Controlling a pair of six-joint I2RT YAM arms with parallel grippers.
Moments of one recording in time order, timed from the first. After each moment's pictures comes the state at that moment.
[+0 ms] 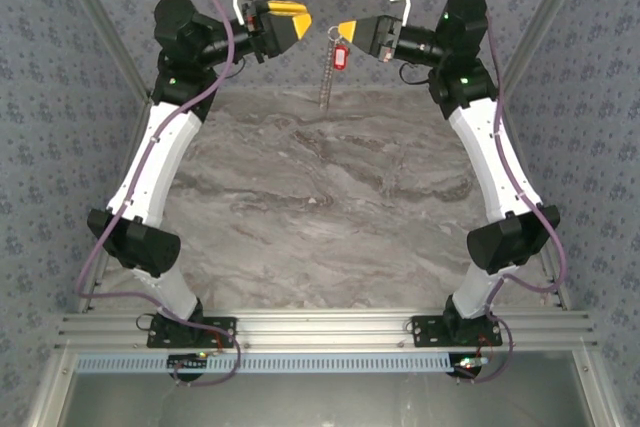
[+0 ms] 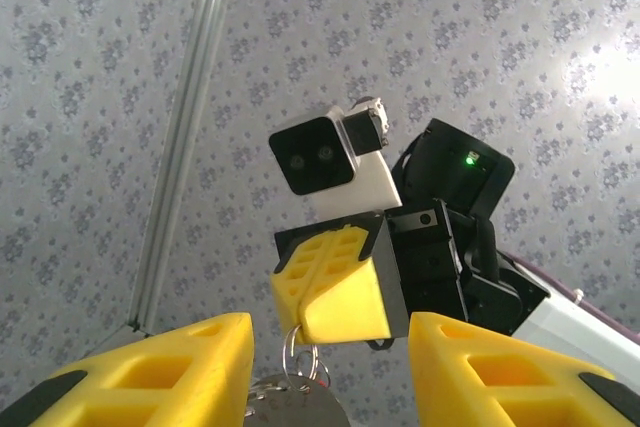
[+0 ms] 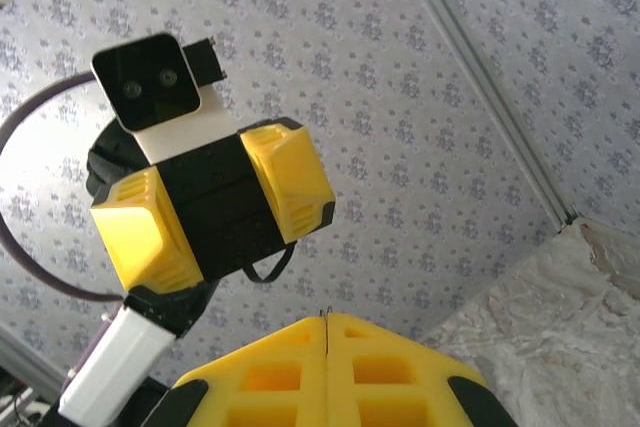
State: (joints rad) left arm -0.35 1.73 2.06 0.06 0.96 -0.63; right arm 0.28 1.74 2.04 -0.11 -1.03 0.74
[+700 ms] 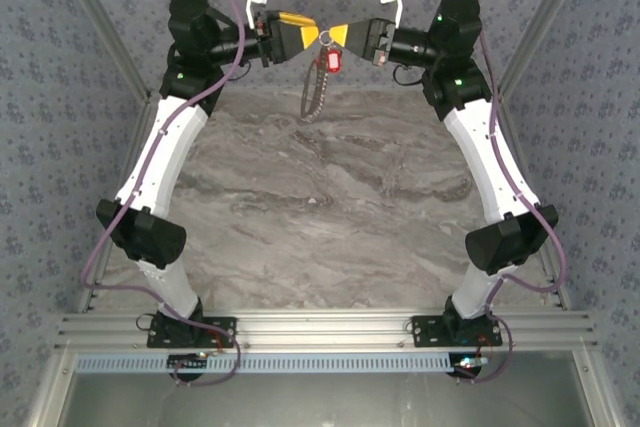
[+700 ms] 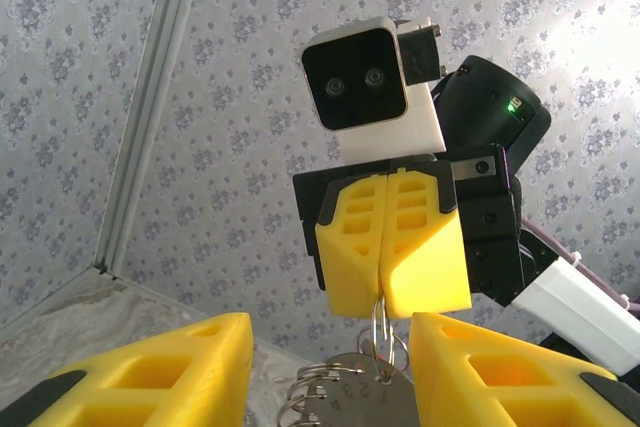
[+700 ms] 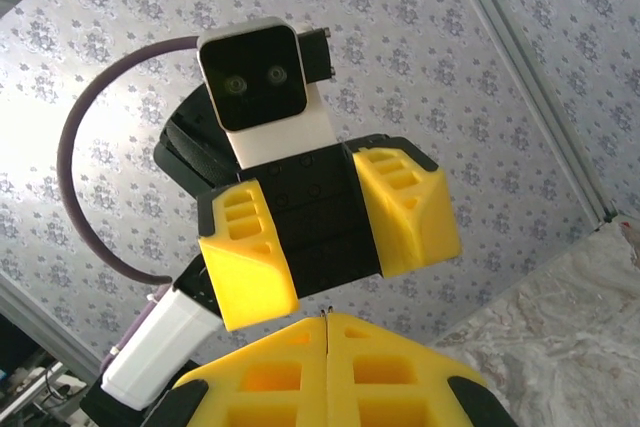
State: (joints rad) left arm -0.36 1.80 2.10 -0.05 1.06 -0.61; right arm 0.32 1.74 2.04 -0.05 -1.05 0.79
